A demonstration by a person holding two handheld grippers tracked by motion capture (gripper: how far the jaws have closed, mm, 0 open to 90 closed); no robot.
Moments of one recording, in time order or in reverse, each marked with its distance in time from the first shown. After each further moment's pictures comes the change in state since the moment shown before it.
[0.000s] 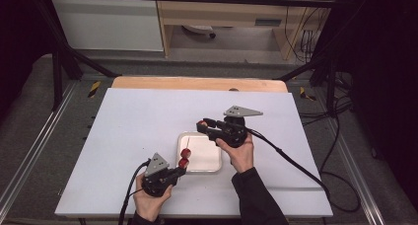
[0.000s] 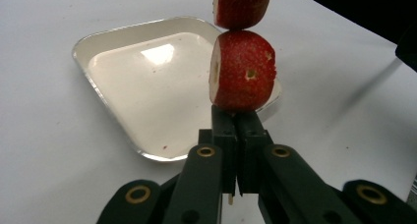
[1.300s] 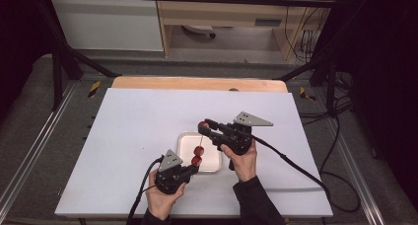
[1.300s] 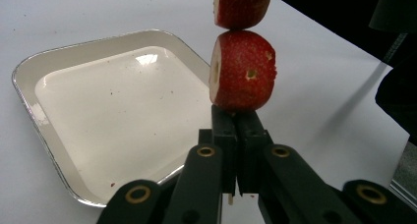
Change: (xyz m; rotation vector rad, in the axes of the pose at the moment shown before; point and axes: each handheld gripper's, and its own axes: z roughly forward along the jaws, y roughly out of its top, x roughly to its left) left arm -0.019 0.016 0.016 0.005 -0.038 -0.024; right arm 0.009 -0.011 -0.016 -0.153 0.068 0.007
